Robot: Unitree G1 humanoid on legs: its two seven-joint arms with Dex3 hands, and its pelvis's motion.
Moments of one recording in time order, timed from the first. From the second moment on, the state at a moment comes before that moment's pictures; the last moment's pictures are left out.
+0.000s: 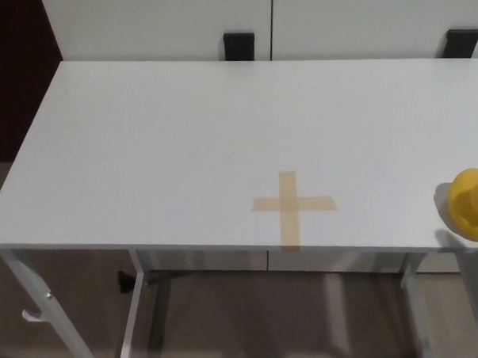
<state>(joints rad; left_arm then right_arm) 0.02 0.60 0.25 1.24 0.02 -0.15 -0.01 -0.28 -0.55 -0.26 0.53 0.14 -0.10 0.13</state>
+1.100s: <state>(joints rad) 0.04 0.57 0.23 1.23 0.02 -0.15 -0.01 -0.42 -0.41 -0.16 0.79 0.03 -0.07 0.00</state>
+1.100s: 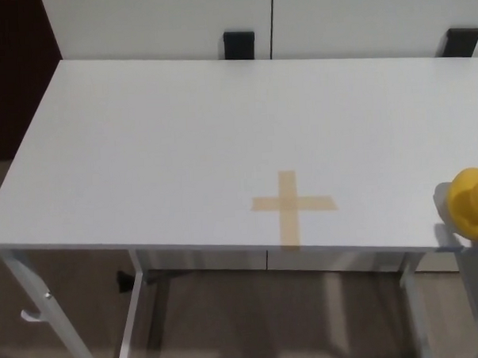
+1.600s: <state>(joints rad) 0.04 0.56 0.23 1.23 0.02 -0.15 0.00 -0.45 -0.29 -0.12 0.78 0.01 -0.09 -0.10</state>
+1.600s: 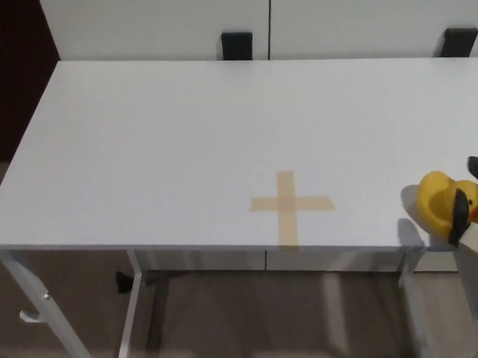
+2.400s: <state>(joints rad) 0.02 0.56 0.20 1.23 0.02 -0.15 0.00 -0.49 -0.16 -0.02 0.76 -0.05 -0.08 -0.16</state>
